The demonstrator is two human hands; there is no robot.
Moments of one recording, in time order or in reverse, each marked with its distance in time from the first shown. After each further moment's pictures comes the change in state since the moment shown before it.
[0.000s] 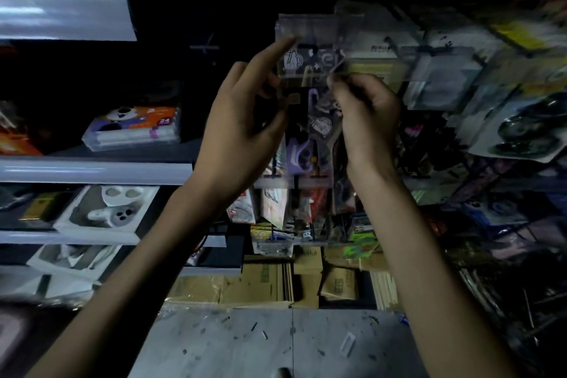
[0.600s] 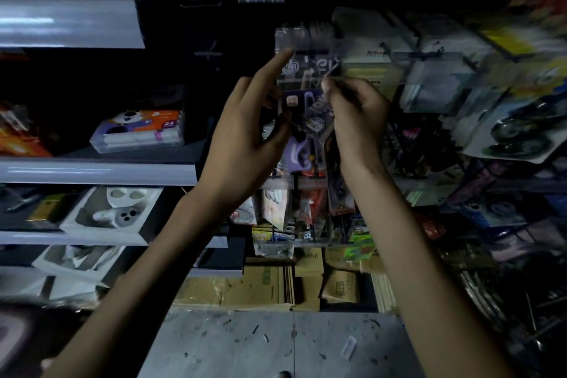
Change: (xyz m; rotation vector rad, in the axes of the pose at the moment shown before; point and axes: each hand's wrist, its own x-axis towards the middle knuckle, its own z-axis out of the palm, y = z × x) left_hand -0.009 -0.005 0.005 0.036 -0.015 0.032; right_hand 0.007 0.011 0.006 0.006 0.018 0.019
